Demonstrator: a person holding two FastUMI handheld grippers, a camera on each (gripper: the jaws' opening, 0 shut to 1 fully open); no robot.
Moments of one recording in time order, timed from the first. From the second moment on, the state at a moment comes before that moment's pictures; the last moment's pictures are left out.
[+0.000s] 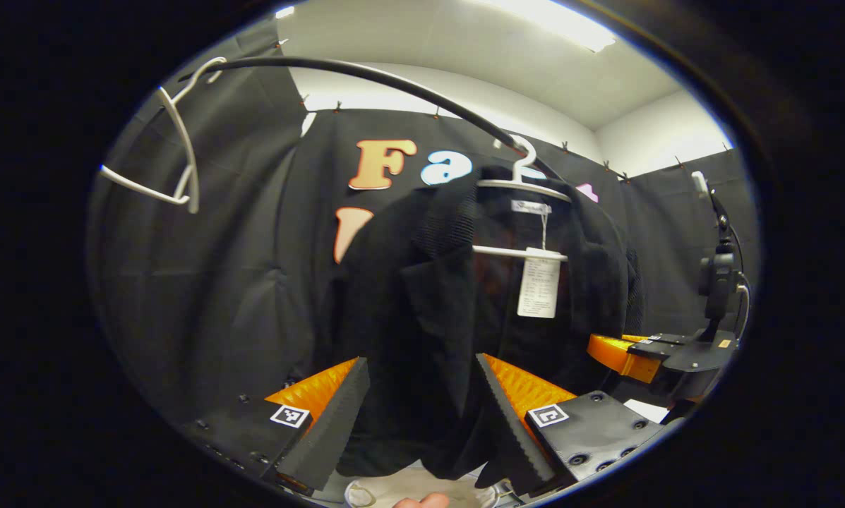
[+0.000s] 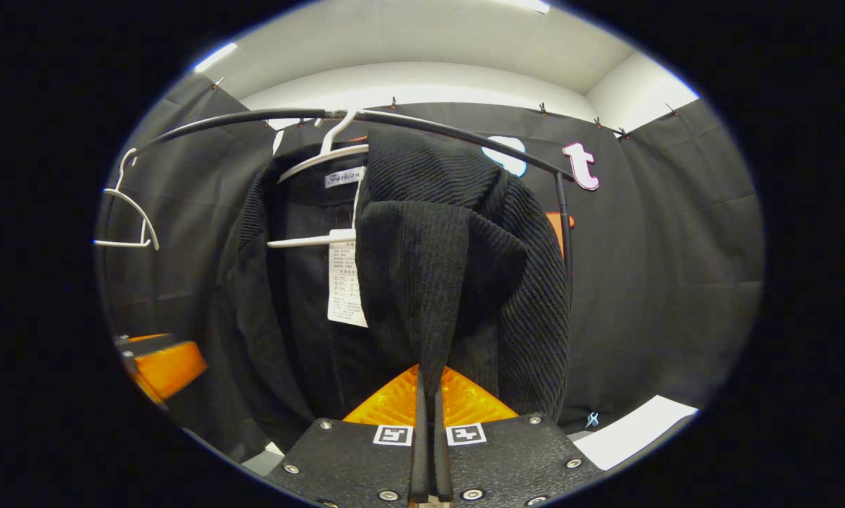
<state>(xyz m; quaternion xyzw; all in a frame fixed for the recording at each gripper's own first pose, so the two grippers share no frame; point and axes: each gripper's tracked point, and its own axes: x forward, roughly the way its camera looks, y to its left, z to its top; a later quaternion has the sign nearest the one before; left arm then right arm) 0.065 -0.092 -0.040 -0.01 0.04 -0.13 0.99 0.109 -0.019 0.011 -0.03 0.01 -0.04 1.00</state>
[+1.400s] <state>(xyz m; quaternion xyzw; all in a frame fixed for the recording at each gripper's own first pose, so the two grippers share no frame) 0.114 -0.001 0.017 0.08 -0.08 0.03 0.99 0.036 -0.072 0.092 -0.04 -0.10 -0.08 0.99</state>
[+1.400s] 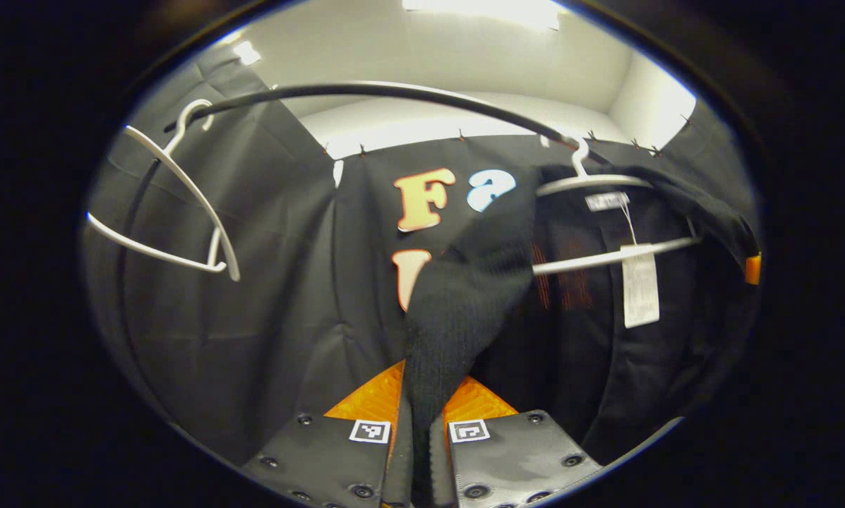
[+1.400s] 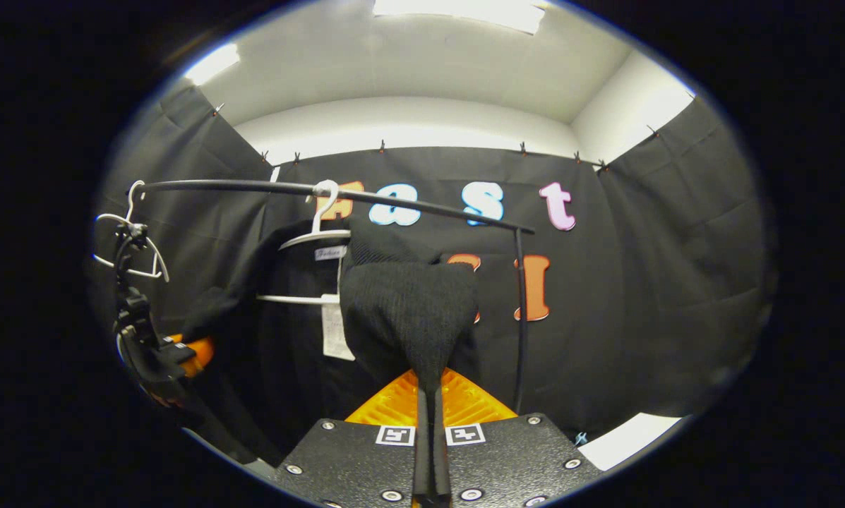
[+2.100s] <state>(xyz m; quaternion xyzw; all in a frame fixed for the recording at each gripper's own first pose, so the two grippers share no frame) 0.122 0.017 0.088 0.05 -0.14 0.06 0.99 0.116 -0.176 0.217 -0.08 -0.16 -0.15 0.97</state>
